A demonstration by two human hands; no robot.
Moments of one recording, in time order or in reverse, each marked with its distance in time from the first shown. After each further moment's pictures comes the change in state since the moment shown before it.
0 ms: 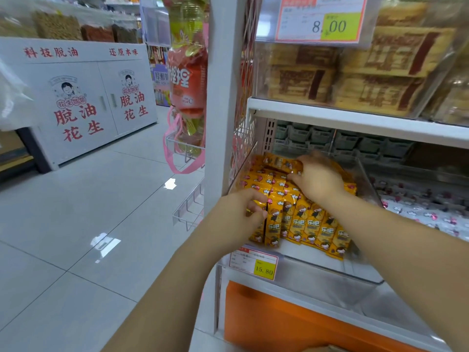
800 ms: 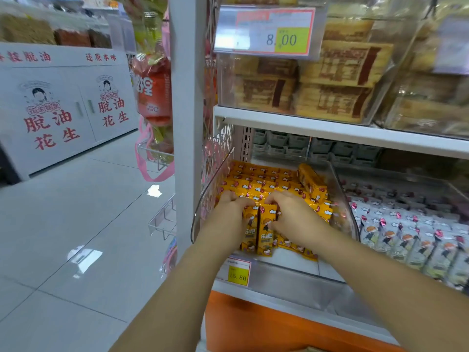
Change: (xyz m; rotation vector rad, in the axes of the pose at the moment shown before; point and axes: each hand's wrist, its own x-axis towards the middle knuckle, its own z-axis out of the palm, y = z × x) left_hand 0.037 -0.007 0.042 0.292 0.021 0.002; right_hand -0.068 0.005 -0.010 0.235 -0.288 -0.110
